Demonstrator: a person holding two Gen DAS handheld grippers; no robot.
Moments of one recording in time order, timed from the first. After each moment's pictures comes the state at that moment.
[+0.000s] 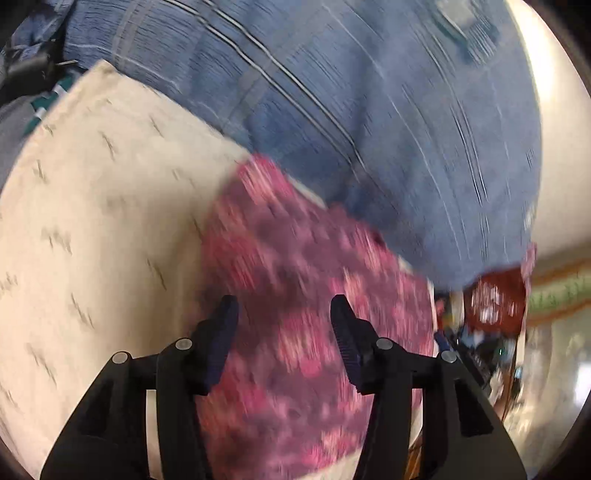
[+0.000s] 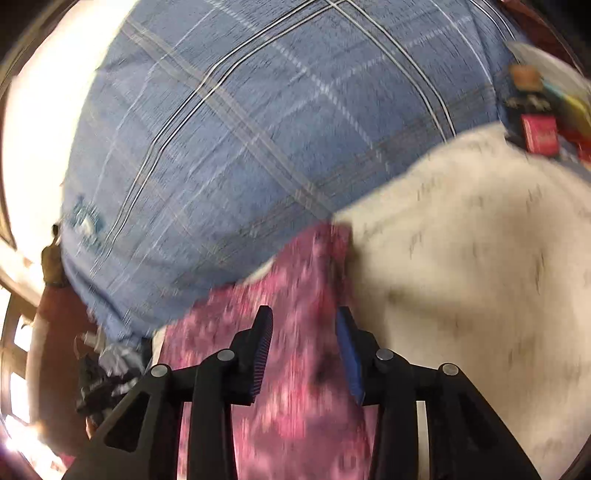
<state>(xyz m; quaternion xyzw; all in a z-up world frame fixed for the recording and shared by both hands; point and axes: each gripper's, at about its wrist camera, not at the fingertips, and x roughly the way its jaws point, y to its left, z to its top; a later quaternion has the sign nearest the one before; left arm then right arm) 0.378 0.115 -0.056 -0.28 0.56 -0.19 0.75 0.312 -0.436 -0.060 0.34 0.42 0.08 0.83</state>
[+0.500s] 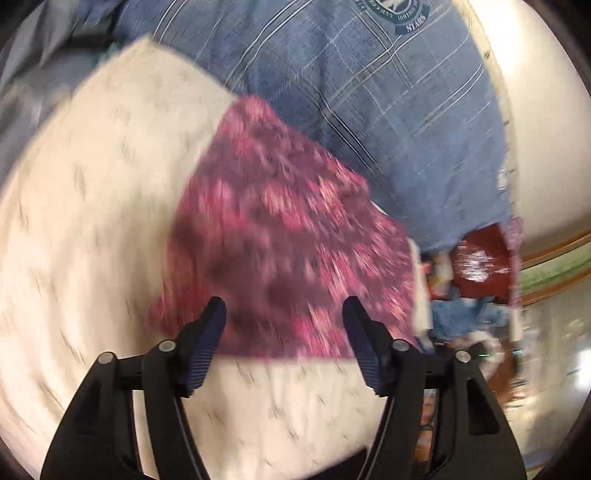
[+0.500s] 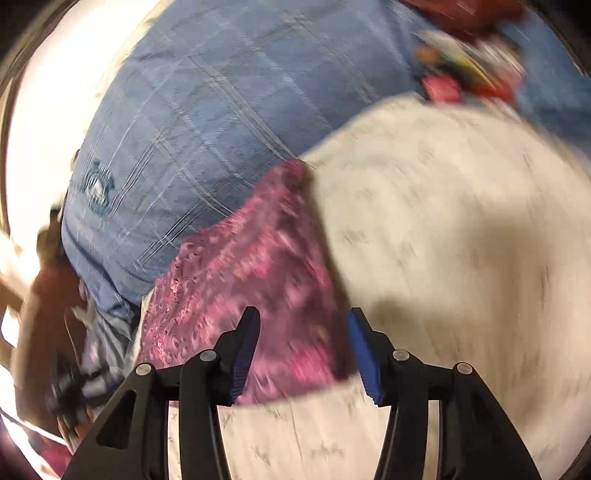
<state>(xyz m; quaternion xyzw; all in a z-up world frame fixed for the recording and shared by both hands) 0.246 0.114 -0.042 -0.33 0.54 -0.20 0.75 0.178 -0.438 -0.068 0.35 0.42 0.03 0.84</state>
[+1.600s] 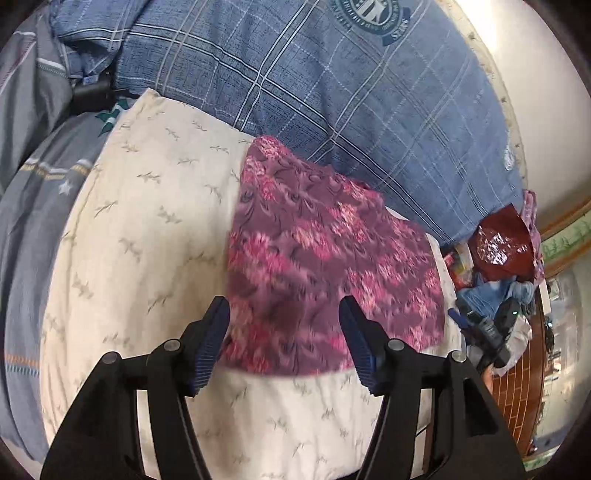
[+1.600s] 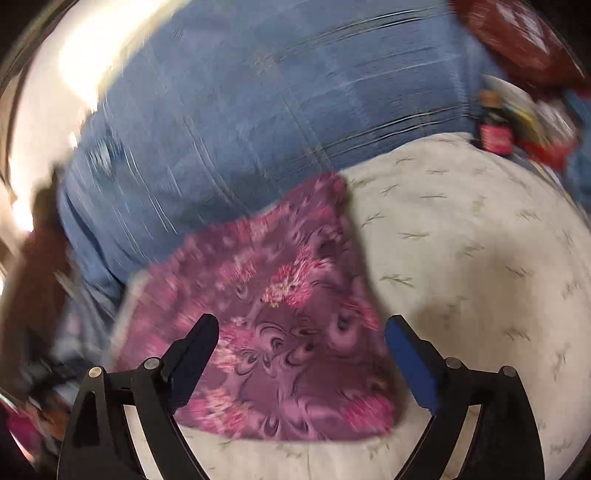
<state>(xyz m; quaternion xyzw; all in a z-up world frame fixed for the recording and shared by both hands) 0.283 0.131 -0.007 -0.22 0.53 -0.18 0.80 0.254 -0.387 -0.044 0.21 0.45 0.04 0.87</state>
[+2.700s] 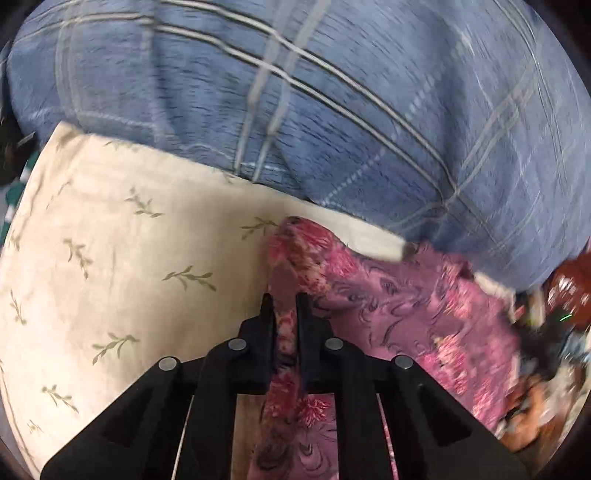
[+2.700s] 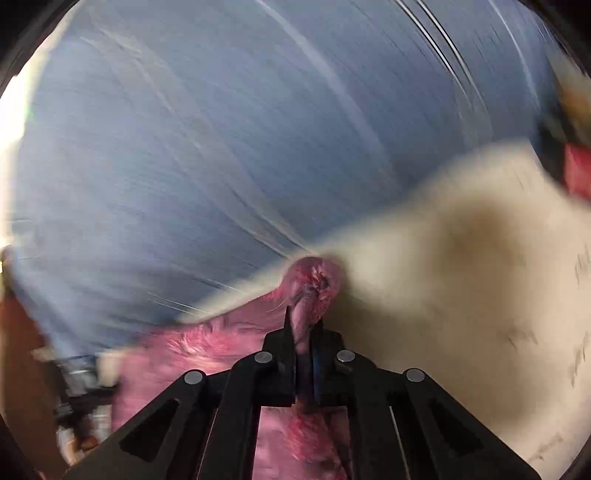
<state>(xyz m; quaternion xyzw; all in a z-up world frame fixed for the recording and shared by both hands) 0.463 0.088 -0.094 -0.17 0.57 -0.10 0.79 0.414 -0.436 -0.103 0.29 0.49 -0.03 0.82</state>
